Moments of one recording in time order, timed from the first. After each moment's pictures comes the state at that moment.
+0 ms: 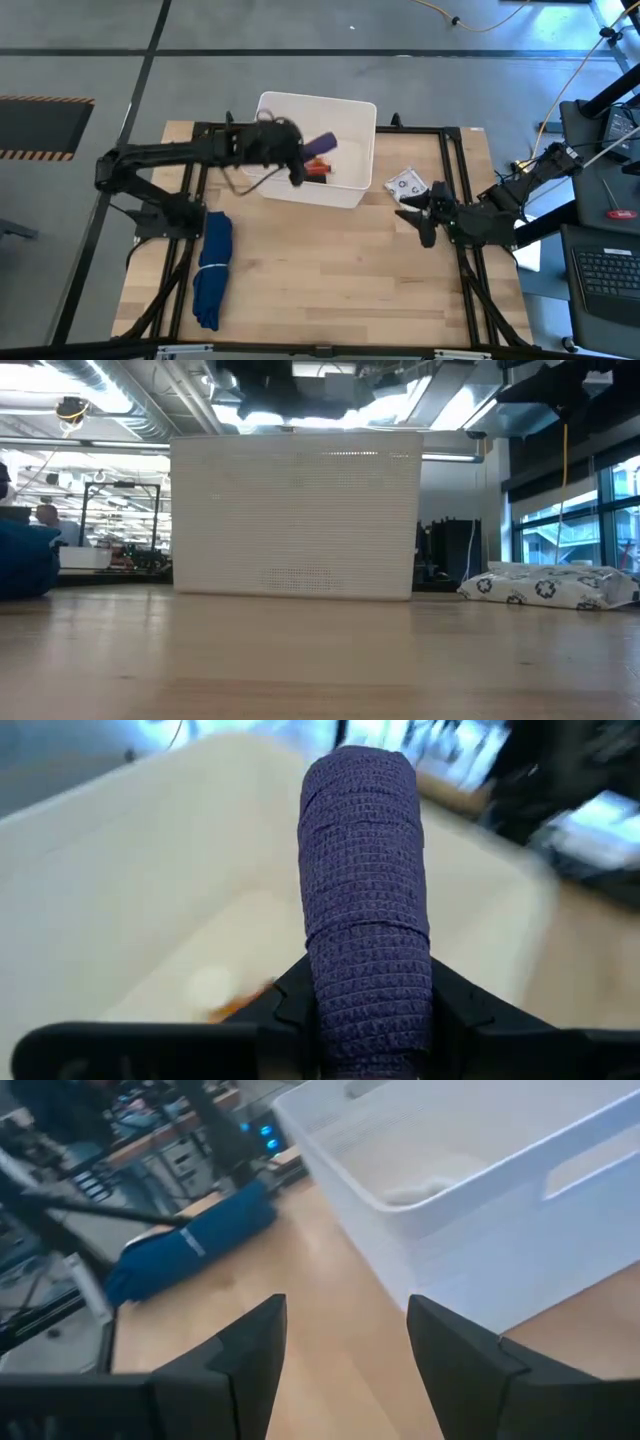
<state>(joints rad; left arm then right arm) 0.24 1.35 1.24 -0.41 -0.15 -0.26 0.56 0.74 0.68 -0.42 0.79 0.78</state>
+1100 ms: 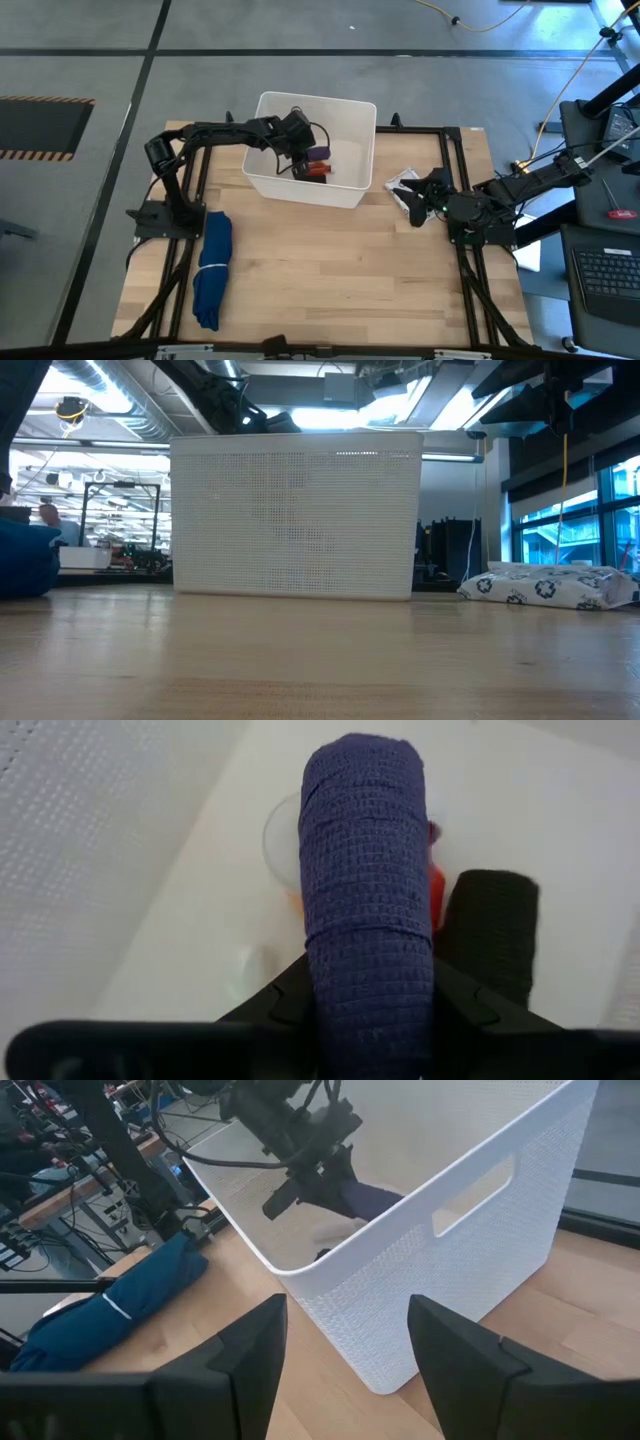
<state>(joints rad) 0.54 1.79 1.24 -0.46 0.08 0.19 0.39 0.74 0.68 -0.43 0.83 0.81</state>
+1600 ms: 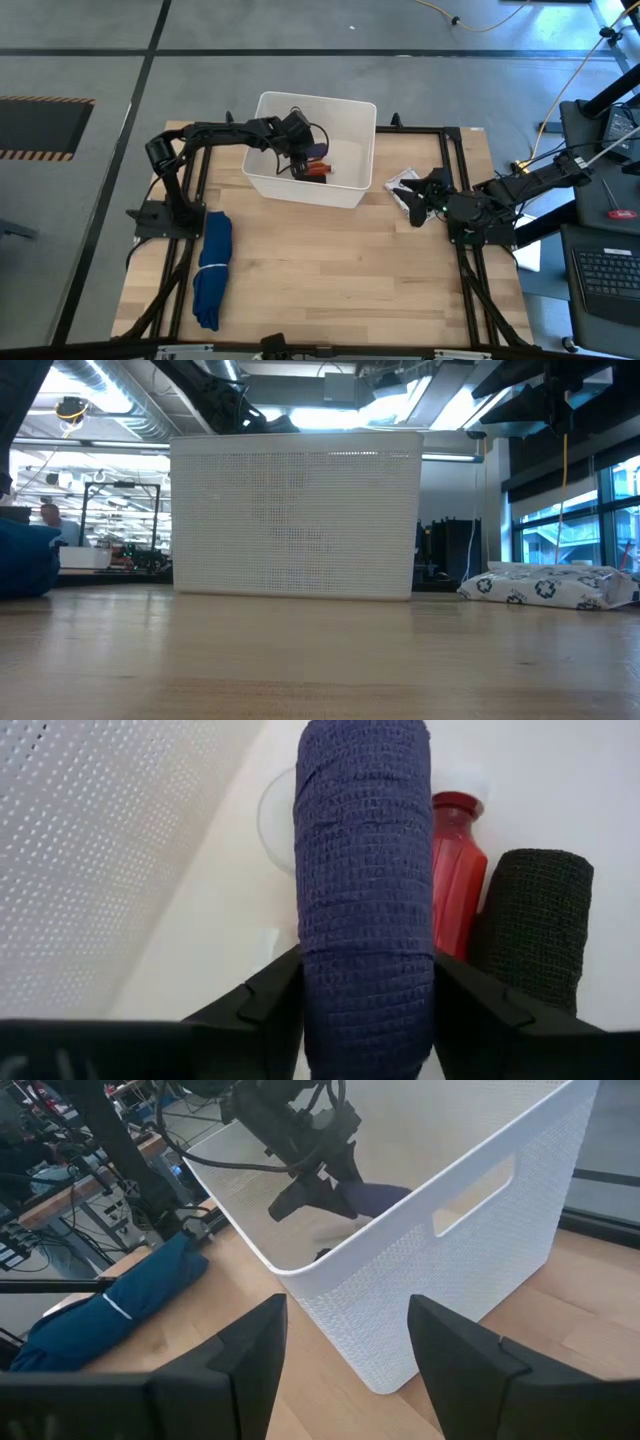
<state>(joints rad) 0.54 1.79 1.24 -0.47 0.02 0.20 0.39 0.74 0.68 -0.43 0.83 0.81</state>
